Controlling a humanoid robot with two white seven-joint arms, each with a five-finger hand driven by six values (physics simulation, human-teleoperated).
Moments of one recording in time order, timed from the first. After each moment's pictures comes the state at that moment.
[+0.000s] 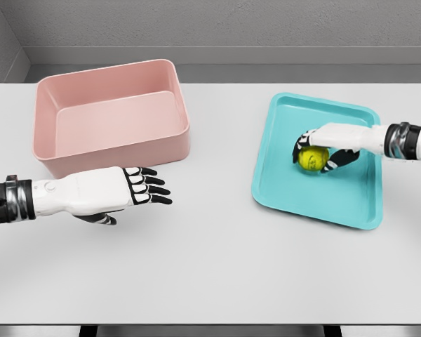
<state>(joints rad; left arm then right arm) -0.56 1.02 -0.88 -1.76 -0.44 -0.61 -0.17 -0.85 -0.78 0.98 -1.15 0.16 -0.56 0.51</state>
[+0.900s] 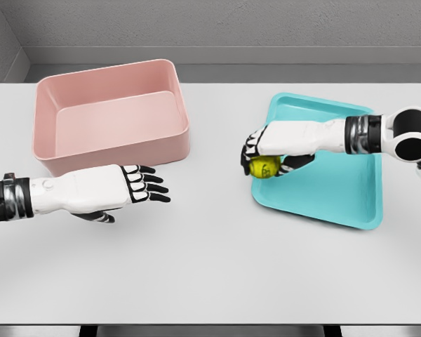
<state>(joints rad) -0.56 1.03 -0.88 -1.76 -0.44 -0.61 -0.17 -0.91 -0.73 1.00 -1.43 0.16 -0.61 0.55</state>
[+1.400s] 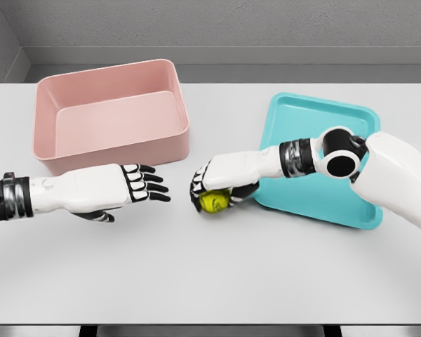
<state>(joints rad) -0.57 1.03 -0.88 -1.77 -0.44 -0.61 -0.17 -0.92 -0.53 1.14 -1.39 0.17 -0.59 0.56</state>
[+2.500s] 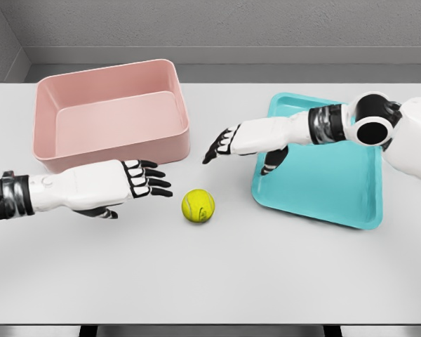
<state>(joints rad) -0.57 1.01 -0.88 -1.77 -0.43 -0.61 -0.13 -1.08 -0.65 1.18 -1.32 0.15 -0.61 0.56</state>
